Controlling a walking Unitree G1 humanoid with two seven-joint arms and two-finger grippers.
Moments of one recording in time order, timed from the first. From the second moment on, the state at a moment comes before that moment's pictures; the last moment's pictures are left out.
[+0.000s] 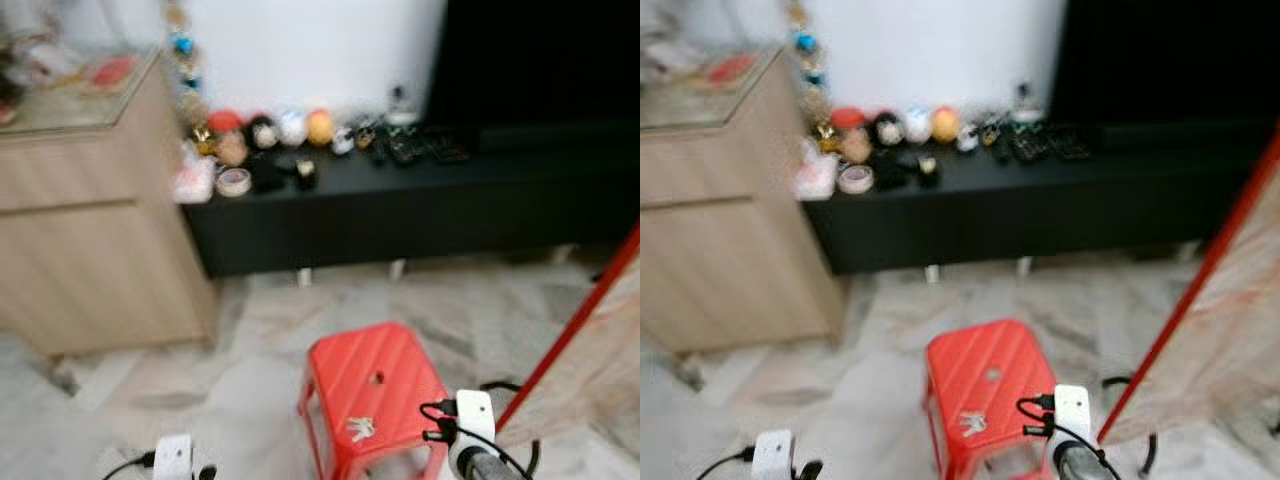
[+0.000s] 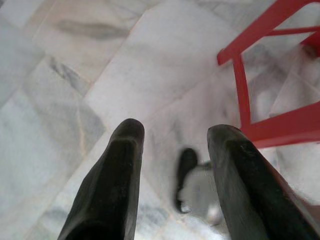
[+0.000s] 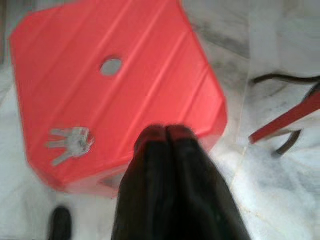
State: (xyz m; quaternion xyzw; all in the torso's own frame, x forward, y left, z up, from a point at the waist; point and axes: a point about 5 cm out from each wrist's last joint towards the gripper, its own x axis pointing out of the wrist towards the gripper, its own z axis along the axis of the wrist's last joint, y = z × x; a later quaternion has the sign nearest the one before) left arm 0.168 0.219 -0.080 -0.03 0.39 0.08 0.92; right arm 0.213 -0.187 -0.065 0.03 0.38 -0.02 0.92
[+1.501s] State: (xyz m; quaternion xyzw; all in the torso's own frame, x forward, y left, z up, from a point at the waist) left arm 0.169 0.220 -0.080 -0.02 0.39 0.07 0.92; right arm 0.216 -0.186 -0.064 0.04 0.38 -0.02 0.93
